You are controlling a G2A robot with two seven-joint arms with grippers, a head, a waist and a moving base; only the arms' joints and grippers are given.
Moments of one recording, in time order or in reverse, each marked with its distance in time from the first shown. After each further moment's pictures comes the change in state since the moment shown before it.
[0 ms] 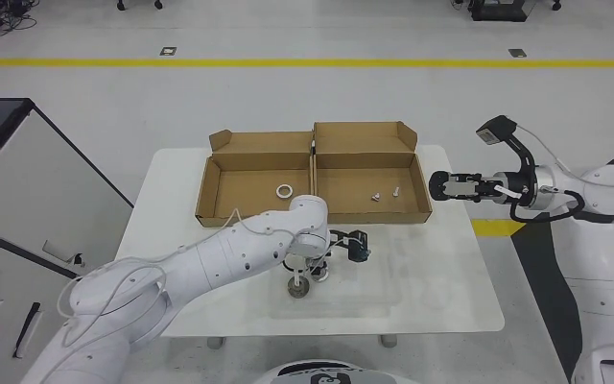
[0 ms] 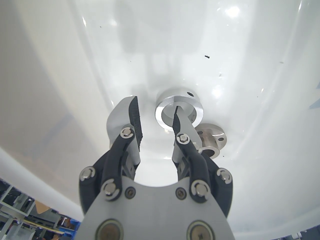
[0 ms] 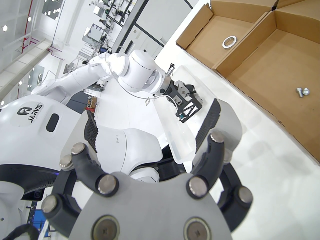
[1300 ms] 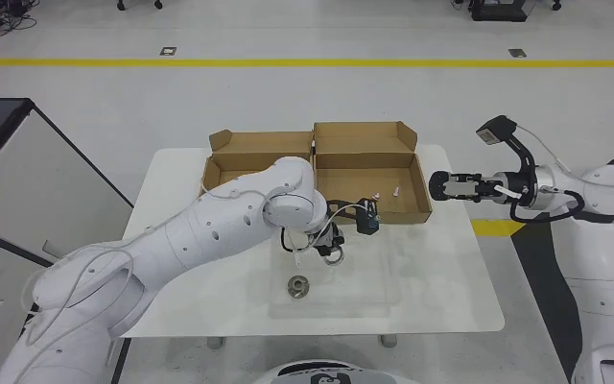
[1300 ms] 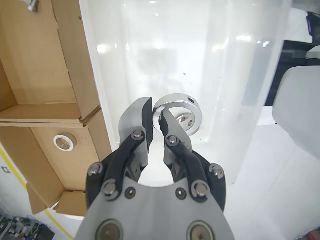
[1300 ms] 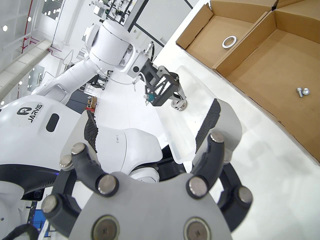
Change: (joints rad) left arm -0.100 0.104 -0.160 -0.170 -0.320 0.015 -0.015; right arm 0.000 0.000 0.000 0.000 0.000 0.000 0.000
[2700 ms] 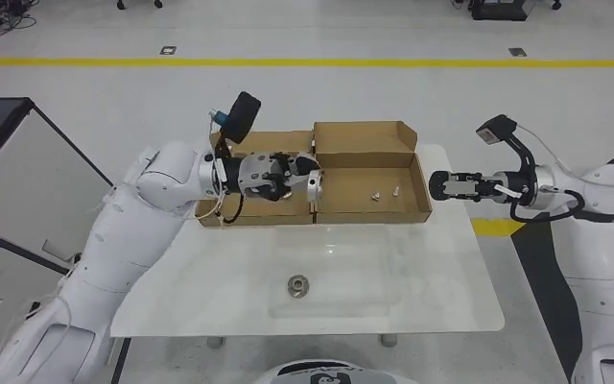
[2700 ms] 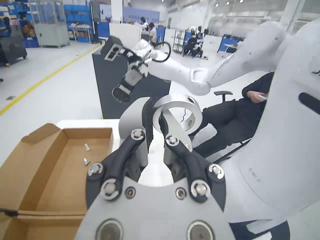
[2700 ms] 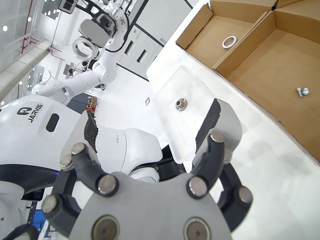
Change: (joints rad) left arm 0.409 0.225 -0.680 -0.099 -0.538 -0.481 0.583; right arm 0.000 0.000 0.000 0.000 0.000 0.000 0.000
